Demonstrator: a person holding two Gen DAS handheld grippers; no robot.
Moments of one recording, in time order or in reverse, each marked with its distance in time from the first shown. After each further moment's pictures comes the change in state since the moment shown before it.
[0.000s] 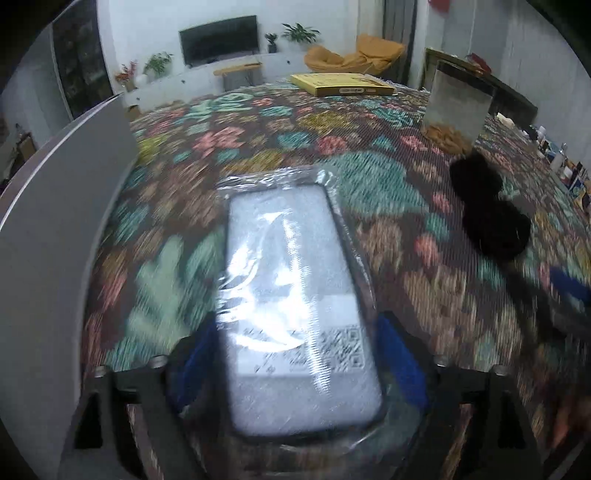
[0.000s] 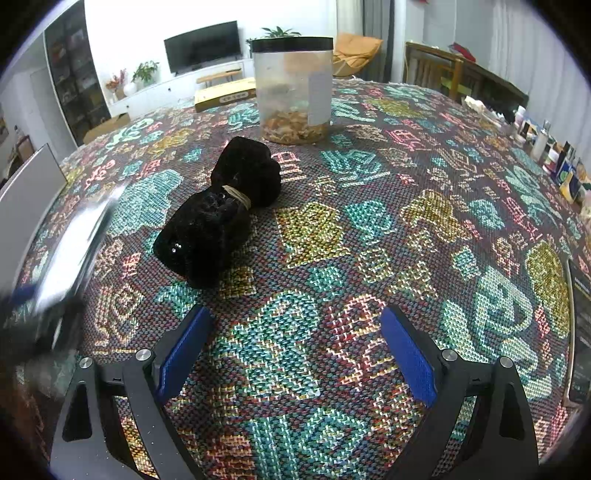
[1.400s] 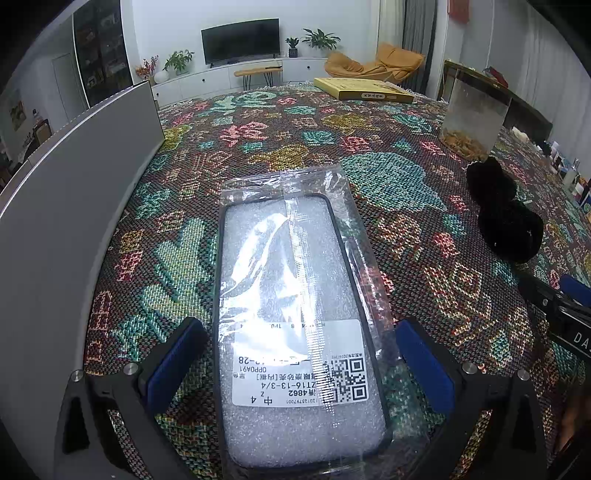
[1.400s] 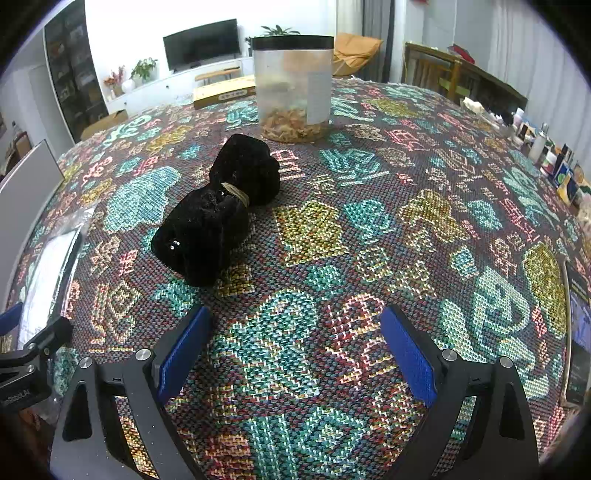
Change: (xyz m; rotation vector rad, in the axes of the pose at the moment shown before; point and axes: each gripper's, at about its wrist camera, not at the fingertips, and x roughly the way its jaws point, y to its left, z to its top) left arm 0.011 -0.002 0.003 -0.054 -0.017 0.028; right arm 0.001 0.000 0.000 -0.004 0.009 -0.008
